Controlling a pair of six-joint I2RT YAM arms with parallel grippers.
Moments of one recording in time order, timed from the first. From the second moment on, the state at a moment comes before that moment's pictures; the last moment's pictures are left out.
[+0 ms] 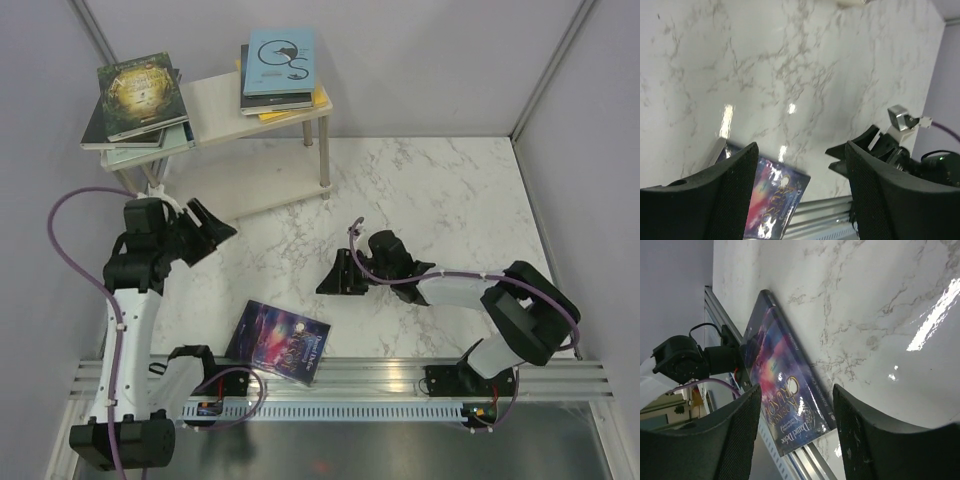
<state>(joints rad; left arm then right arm) 0.09 0.88 1.07 -0.81 0.34 -0.60 0.73 1.50 0.61 0.34 -0.50 0.84</state>
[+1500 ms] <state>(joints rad) -0.10 1.19 0.46 -0.32 0.35 -0.74 0.89 1.85 0.83 0.27 -0.40 1.09</state>
